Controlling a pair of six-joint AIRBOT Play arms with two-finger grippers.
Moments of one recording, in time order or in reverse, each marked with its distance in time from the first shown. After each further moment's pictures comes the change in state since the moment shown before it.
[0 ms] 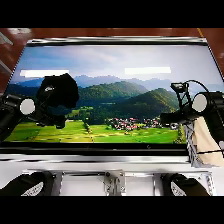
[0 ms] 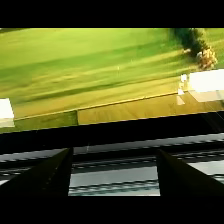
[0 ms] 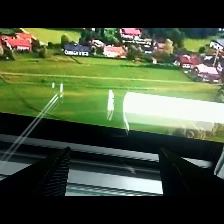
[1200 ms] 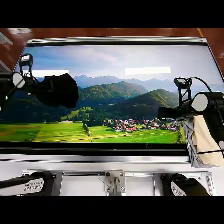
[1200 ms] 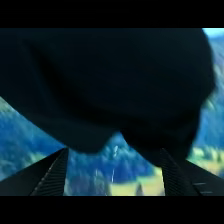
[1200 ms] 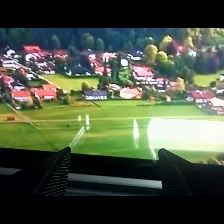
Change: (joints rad) left arm 0.329 -0.403 0.397 0.009 0.403 0.025; right arm 0.000 0.000 -0.001 0.071 -0.129 0.108
